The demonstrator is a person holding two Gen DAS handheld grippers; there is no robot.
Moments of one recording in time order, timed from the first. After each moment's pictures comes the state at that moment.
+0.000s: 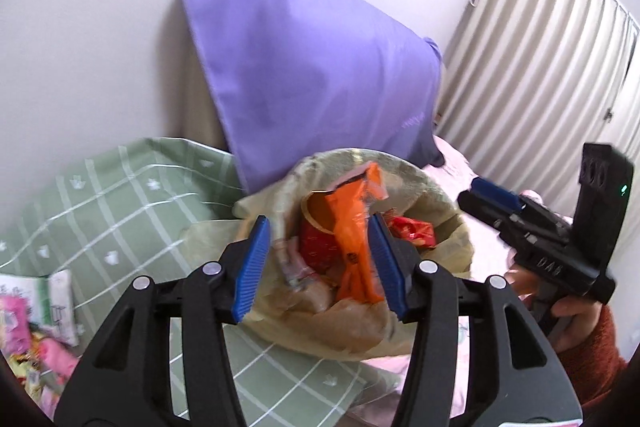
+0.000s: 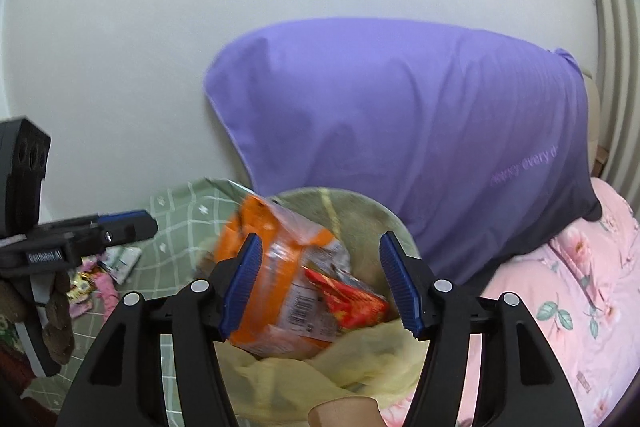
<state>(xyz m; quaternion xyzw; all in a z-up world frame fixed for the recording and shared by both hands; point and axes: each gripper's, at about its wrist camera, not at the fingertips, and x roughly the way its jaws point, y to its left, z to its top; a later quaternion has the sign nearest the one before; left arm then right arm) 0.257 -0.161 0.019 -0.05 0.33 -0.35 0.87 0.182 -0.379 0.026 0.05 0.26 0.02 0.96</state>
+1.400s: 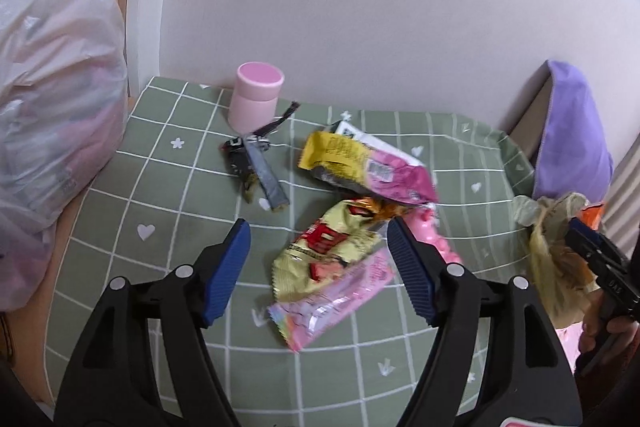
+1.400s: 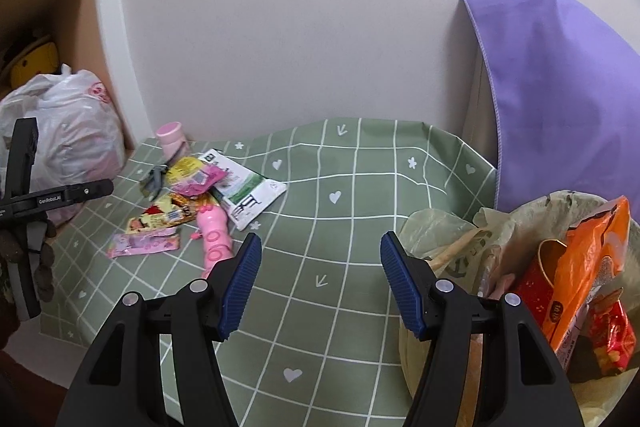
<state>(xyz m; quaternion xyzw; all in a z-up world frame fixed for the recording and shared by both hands) 0.177 0.153 -0.080 -0.18 0.37 0.01 0.91 0.237 -0.188 -0.044 -0.06 0.33 0.21 0.92</state>
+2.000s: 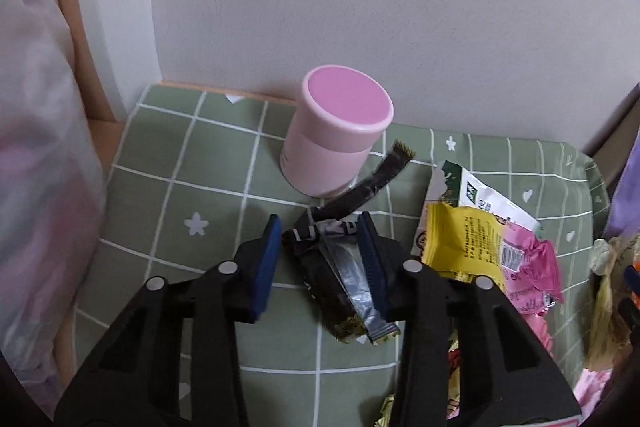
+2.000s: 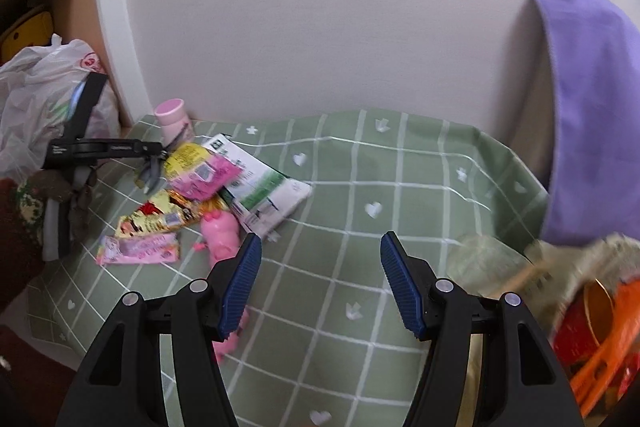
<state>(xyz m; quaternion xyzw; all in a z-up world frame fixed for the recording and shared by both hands) 0.290 0.220 -0.125 -0.17 0.44 0.05 0.88 0.277 -0.120 -0.055 -0.10 0.36 0.25 0.89</state>
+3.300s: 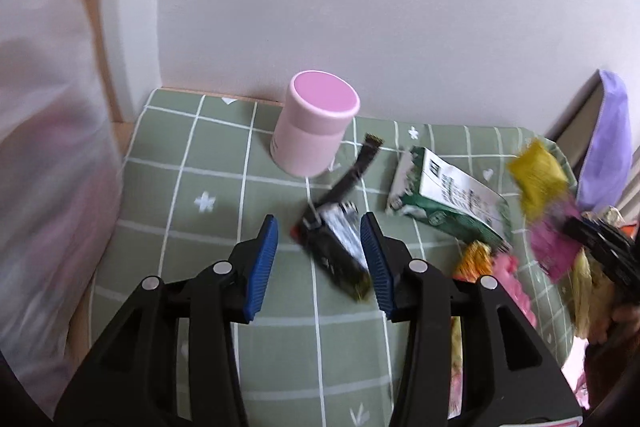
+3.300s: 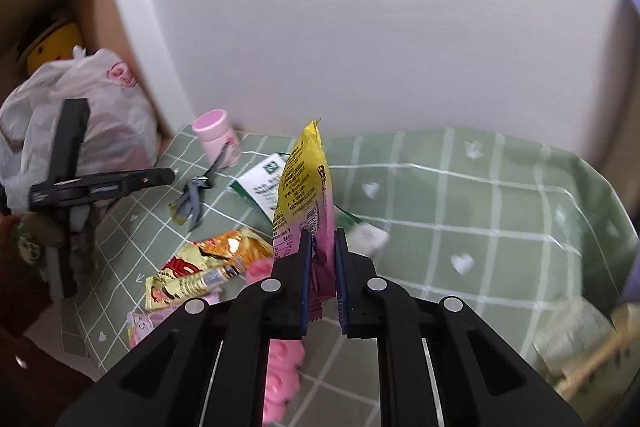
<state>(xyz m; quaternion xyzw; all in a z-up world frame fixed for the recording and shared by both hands) 0.265 0.227 -0.110 -0.16 0.42 0.01 0.89 0.318 -0.096 -0.071 -0.05 0.38 0.32 0.87</state>
